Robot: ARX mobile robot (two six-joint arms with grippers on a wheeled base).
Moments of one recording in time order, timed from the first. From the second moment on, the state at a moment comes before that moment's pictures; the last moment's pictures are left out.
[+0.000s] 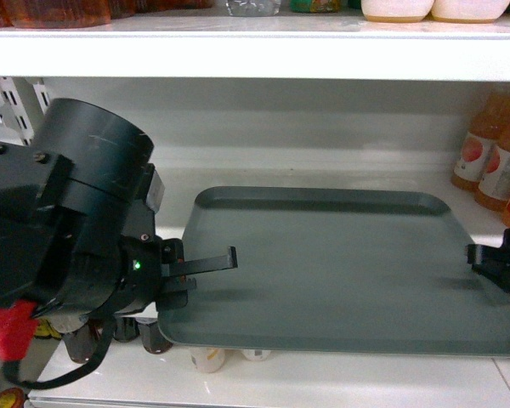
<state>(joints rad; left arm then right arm) -0.37 1.92 0.84 0.24 -0.16 -0.41 -0.05 2.00 0.82 0.44 -0.23 0.14</state>
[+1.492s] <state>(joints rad) -0.45 1.53 0.53 0.23 -0.24 -0.43 -0.11 1.54 0.42 0.47 -0.34 0.16</state>
